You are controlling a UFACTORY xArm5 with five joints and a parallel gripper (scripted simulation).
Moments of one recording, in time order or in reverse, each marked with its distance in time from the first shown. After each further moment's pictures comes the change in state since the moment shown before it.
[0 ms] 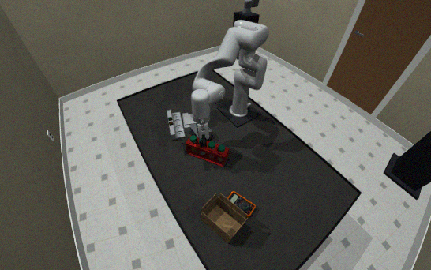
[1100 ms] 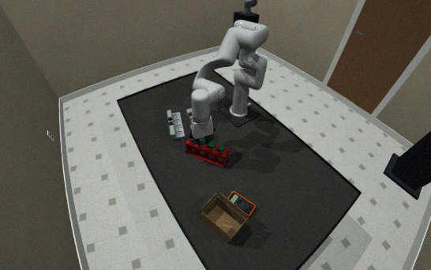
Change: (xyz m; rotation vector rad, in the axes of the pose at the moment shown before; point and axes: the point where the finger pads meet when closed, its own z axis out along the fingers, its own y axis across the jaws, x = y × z) arm 0.000 0.000 0.000 0.000 0.000 1.367
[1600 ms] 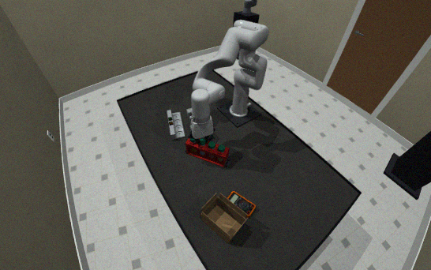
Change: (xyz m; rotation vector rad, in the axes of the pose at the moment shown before) arm 0.000 0.000 0.000 0.000 0.000 0.010
